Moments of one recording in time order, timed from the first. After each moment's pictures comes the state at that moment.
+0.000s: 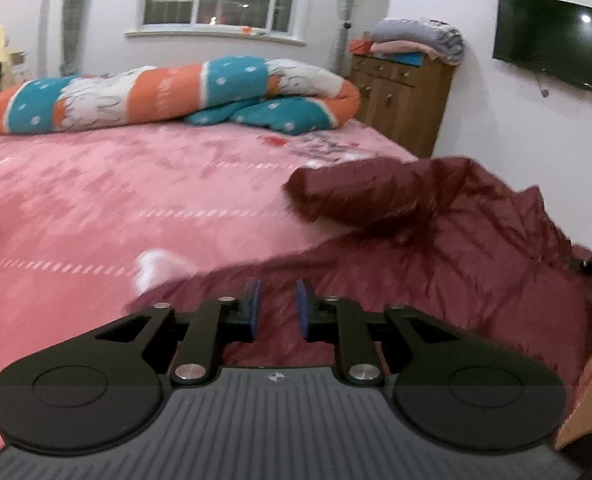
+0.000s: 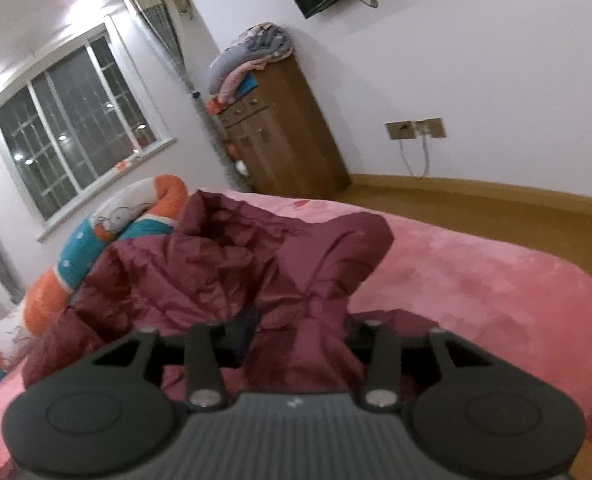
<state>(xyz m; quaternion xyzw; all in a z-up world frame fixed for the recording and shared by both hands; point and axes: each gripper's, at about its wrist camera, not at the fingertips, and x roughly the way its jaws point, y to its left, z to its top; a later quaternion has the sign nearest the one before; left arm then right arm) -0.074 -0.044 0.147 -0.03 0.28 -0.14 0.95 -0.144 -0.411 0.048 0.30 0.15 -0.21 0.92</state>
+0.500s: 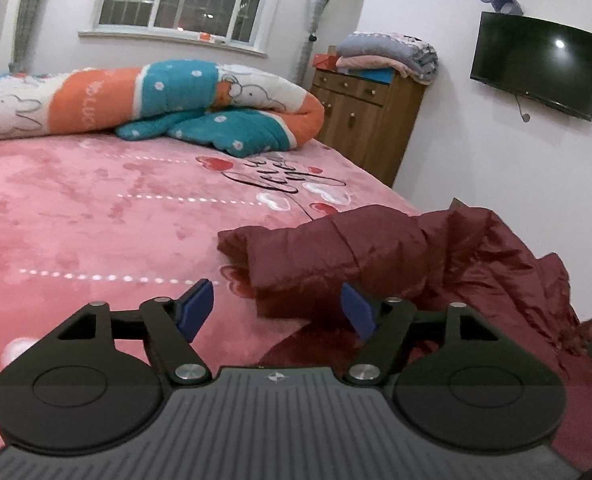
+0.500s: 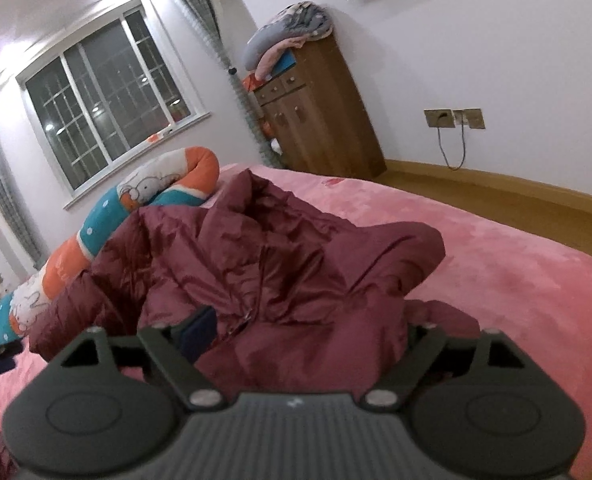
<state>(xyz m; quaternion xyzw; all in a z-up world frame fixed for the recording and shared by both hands) 0.085 -0.111 0.098 -0.07 0.26 -0.22 0.94 -0.126 -0.405 0.036 0.27 0.18 -0.16 0.93</state>
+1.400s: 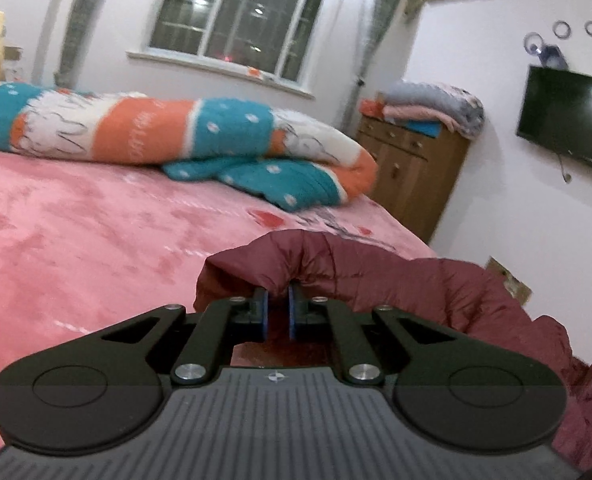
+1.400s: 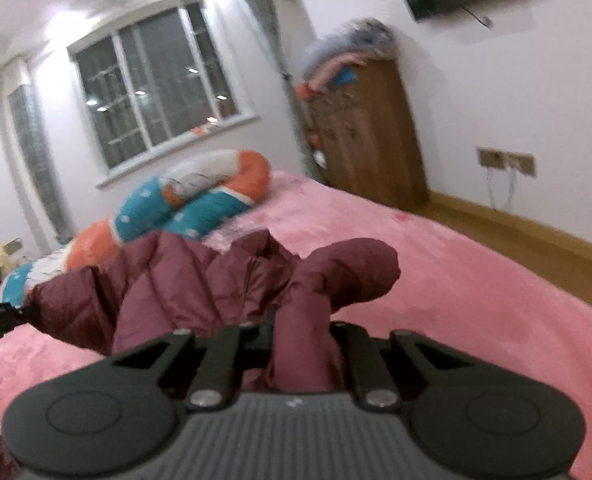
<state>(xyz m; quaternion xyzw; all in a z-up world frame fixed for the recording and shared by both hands) 0.099 -0.059 0.130 -0.11 0.20 -0.14 0.96 -0.069 -0.362 0.086 0.19 0.15 -0.11 0.97</state>
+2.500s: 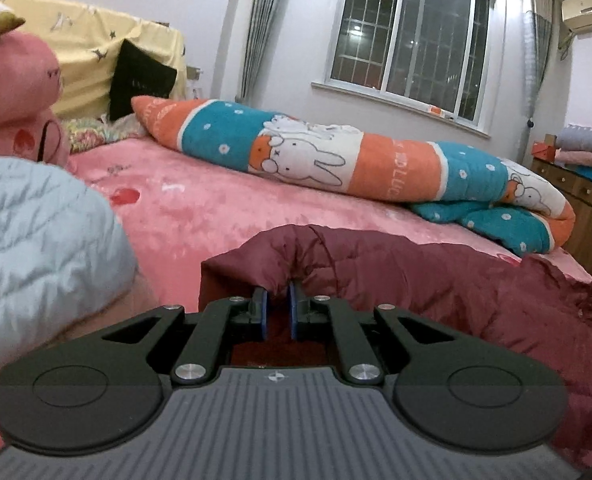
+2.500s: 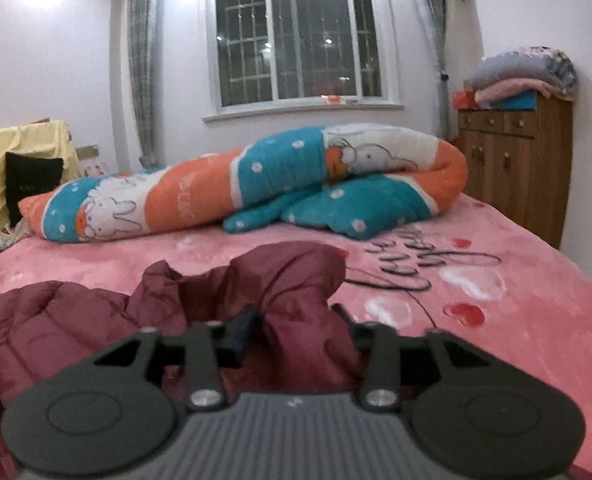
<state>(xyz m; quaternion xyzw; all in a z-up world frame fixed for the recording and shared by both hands) 0.062 0.171 0.092 -0.11 0.19 0.11 0.97 0.192 -0.192 0.072 0.05 0.18 0.02 0.98</state>
